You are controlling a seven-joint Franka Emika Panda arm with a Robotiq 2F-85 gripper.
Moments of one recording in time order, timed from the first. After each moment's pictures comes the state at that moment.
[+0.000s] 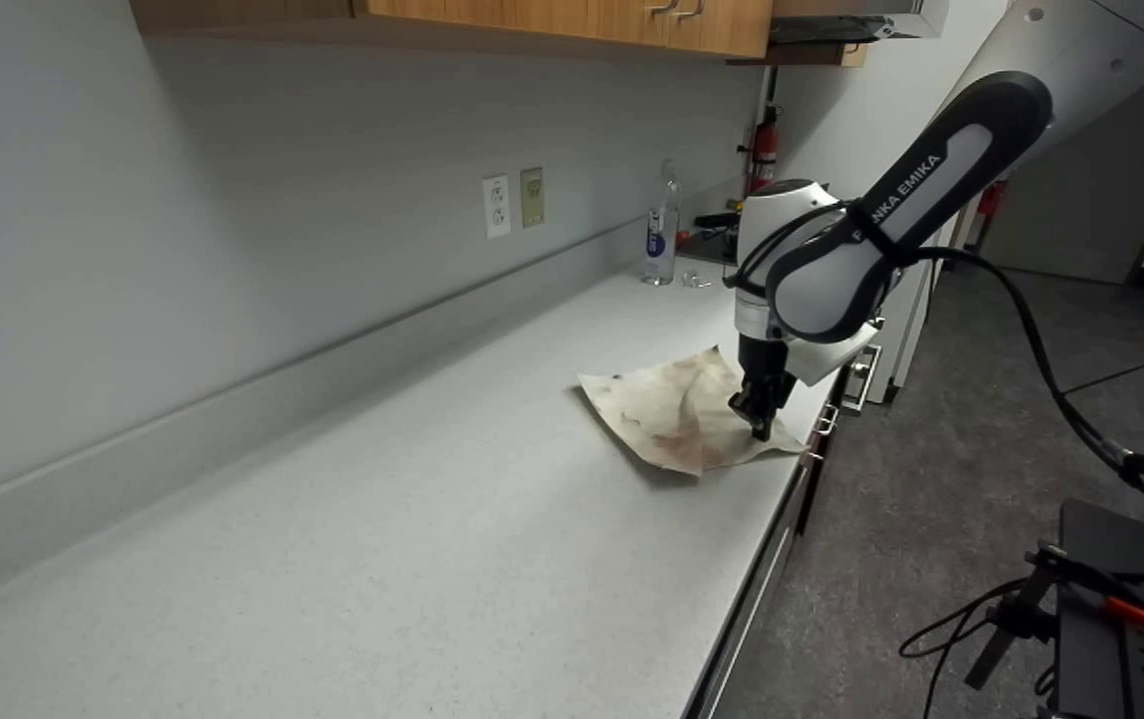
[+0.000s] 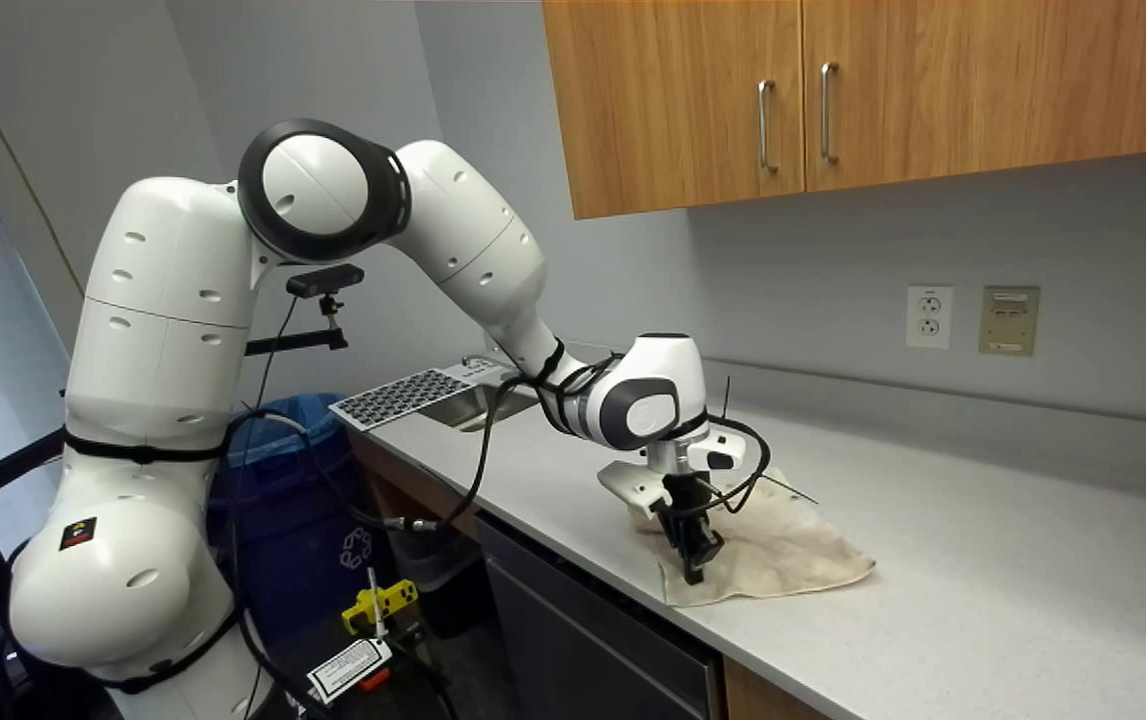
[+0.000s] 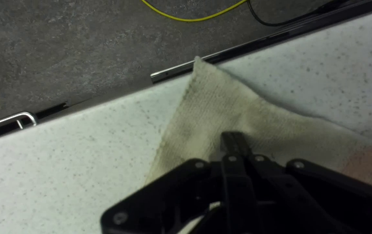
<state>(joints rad) -0.03 0.49 -0.12 -2.12 -0.11 2.55 0.16</state>
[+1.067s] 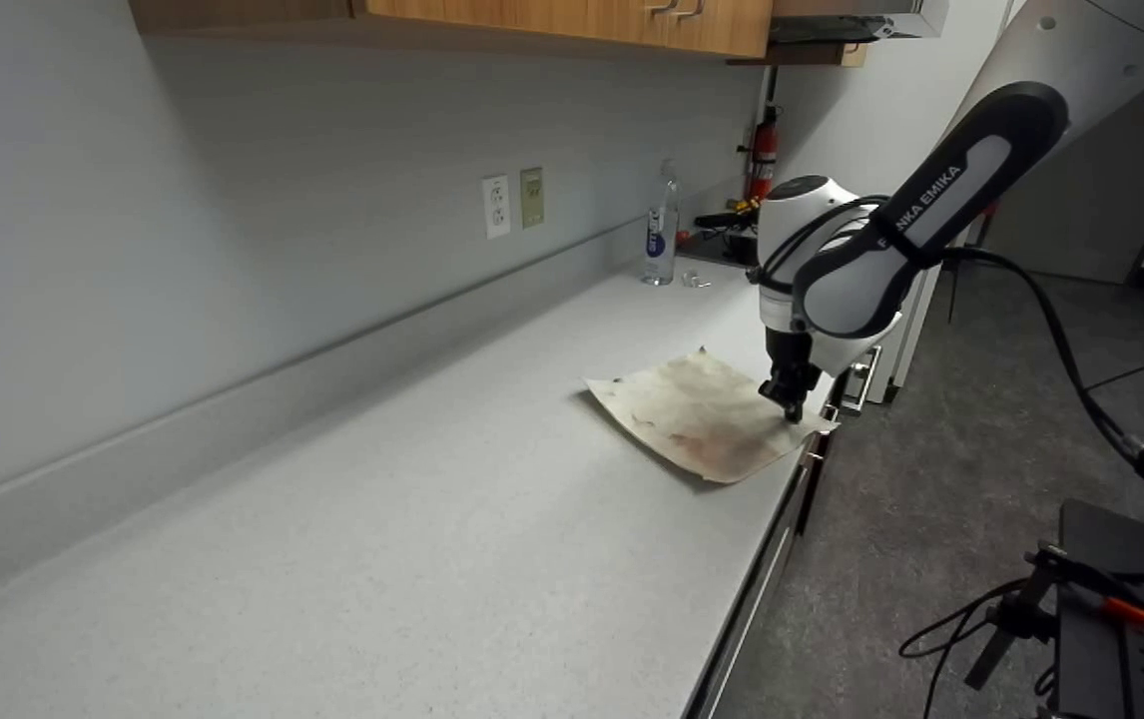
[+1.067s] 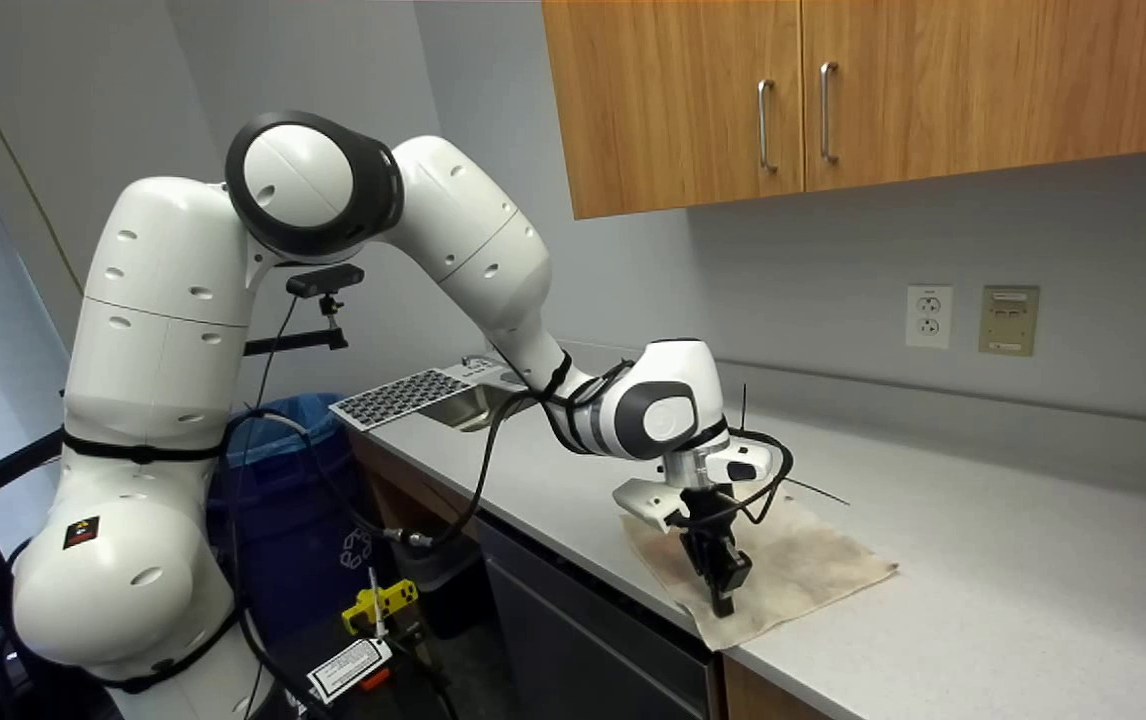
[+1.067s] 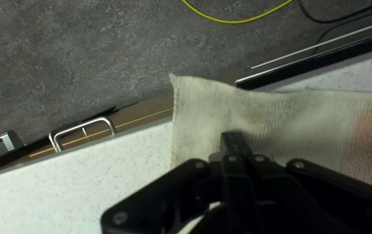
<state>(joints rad) -0.01 0.48 -0.23 -2.13 -0.25 2.54 0.24</state>
